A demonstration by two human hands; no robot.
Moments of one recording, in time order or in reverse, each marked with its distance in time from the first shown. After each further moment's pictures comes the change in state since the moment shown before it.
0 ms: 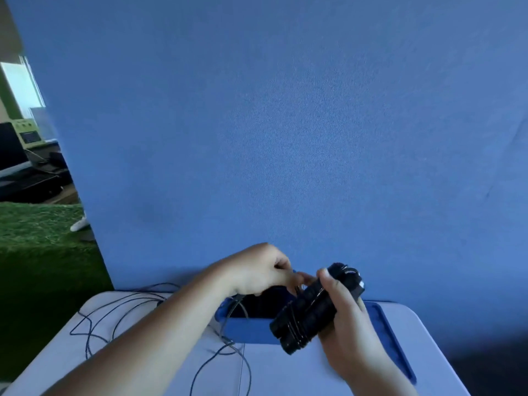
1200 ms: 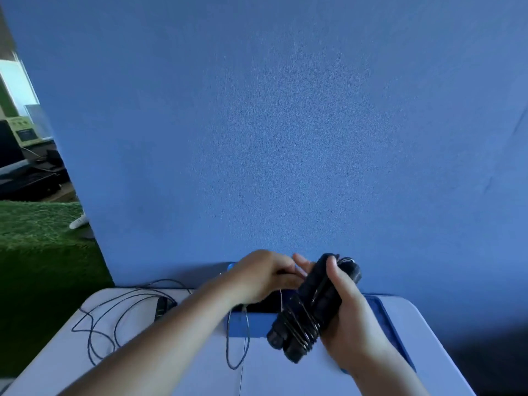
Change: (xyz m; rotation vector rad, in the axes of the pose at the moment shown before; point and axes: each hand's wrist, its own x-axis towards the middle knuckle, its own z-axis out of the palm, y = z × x) left_hand 0.006 -0.018 0.021 0.122 0.097 0.133; right_hand -0.002 -0.006 -0.003 -0.012 -0.134 0.113
